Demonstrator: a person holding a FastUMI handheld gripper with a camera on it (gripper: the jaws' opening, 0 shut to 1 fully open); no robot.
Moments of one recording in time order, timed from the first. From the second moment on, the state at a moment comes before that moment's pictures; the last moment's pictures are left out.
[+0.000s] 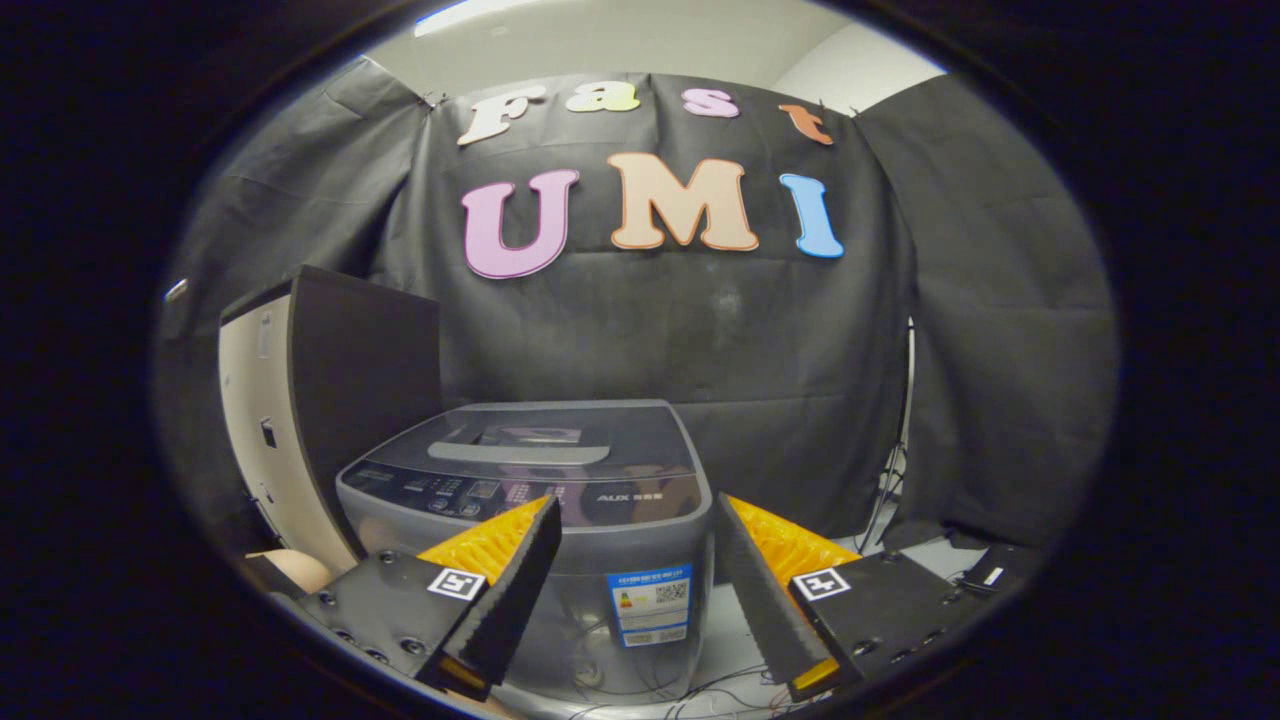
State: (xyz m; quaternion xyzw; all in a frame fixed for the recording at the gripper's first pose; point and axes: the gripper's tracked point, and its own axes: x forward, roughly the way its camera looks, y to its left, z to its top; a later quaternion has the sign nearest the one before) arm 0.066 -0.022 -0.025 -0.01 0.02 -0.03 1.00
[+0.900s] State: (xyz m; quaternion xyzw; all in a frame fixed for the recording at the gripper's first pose) arm 0.023 -0.010 -0.031 -0.02 0.04 -0.01 1.00
